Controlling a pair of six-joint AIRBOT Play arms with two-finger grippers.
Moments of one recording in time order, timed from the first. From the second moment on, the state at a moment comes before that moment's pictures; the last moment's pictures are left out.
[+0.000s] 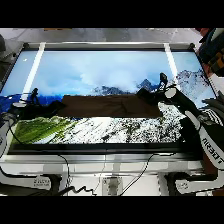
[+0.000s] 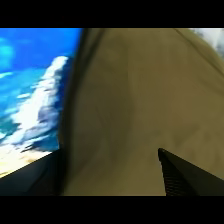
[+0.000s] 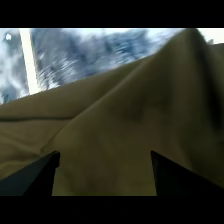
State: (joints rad) left arm 0.33 -1.59 0.97 0.63 -0.89 -0.97; right arm 0.13 -1.53 1.12 -0.91 0.61 1.53
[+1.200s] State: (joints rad) left arm 0.24 -1.01 1.20 0.72 -1.29 -1.07; right arm 0.73 -1.72 1.41 -0.85 0.53 1.58
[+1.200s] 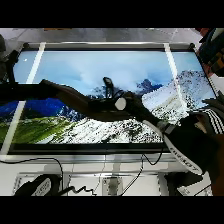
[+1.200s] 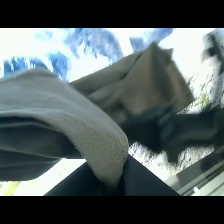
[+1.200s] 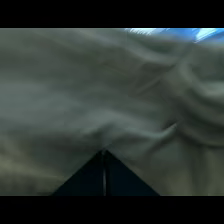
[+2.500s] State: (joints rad) left arm -0.48 -1.54 1.27 0.47 -0.72 -1.04; right arm -0.18 -1.44 1.34 -1.24 1.09 1.30
